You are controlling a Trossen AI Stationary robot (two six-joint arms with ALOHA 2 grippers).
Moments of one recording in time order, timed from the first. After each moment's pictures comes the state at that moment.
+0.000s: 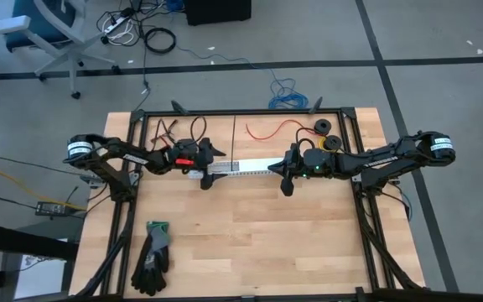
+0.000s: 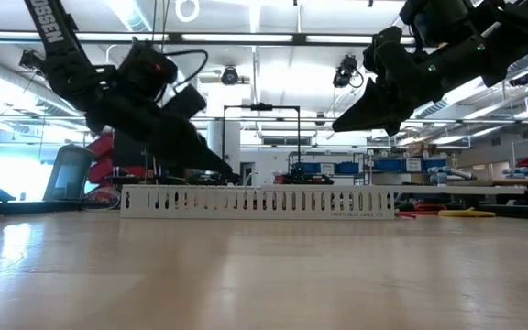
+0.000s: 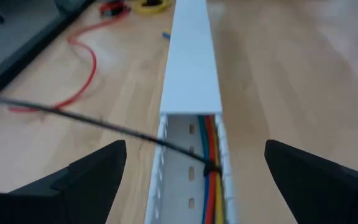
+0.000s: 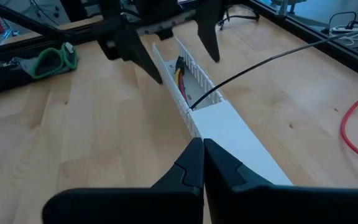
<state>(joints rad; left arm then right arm) 0.32 1.54 0.44 0.69 0.18 0.15 -0.05 1.24 0.47 0.41 0.15 0.21</state>
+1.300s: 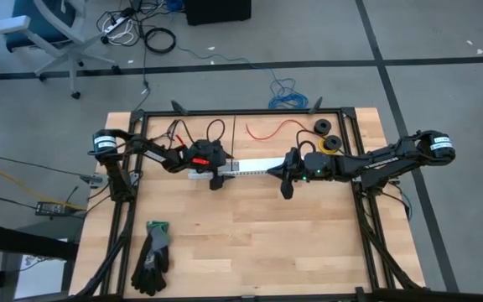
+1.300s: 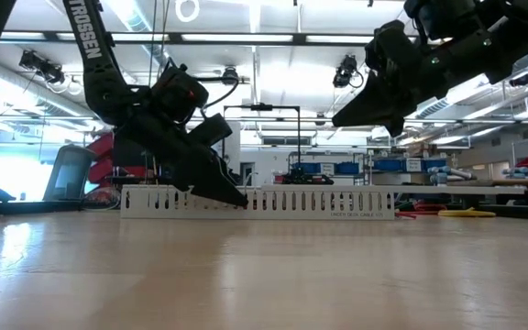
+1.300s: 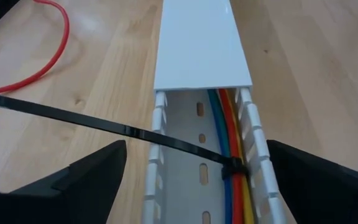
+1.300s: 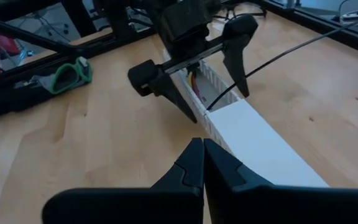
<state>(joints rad) 0.32 1.78 0.59 0.63 0.17 0.21 0.00 1.24 0.47 0.43 0.17 0.32</state>
